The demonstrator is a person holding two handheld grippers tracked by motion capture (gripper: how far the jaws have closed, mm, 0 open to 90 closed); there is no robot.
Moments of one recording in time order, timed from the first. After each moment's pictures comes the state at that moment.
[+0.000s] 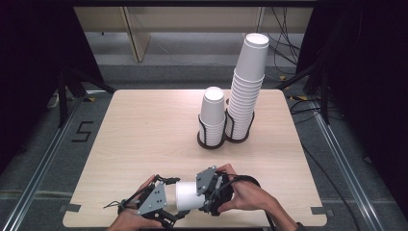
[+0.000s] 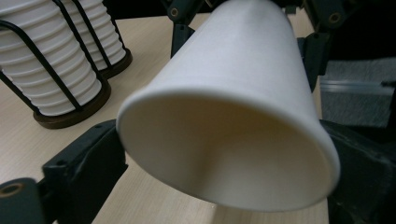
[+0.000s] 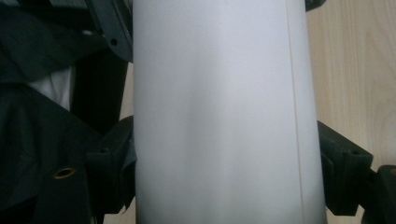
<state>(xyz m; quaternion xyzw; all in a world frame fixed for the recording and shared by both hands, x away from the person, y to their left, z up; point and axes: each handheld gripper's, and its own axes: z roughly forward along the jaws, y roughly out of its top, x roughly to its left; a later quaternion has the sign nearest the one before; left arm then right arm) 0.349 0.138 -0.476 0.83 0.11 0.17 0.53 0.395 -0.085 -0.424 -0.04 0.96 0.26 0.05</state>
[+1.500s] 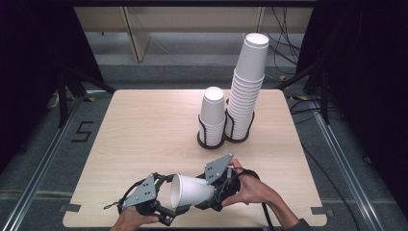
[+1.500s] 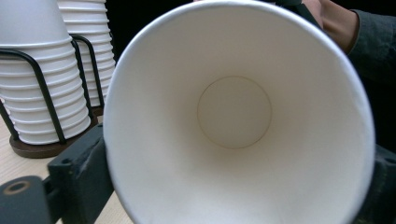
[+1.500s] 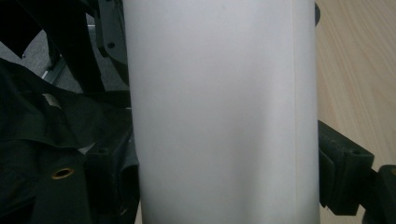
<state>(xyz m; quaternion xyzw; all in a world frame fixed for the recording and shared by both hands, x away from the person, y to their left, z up) 0.353 0.145 -0.467 0.75 0.16 0.11 0.64 0.411 -0.102 -0.425 -0.03 0.91 0.41 -0.04</state>
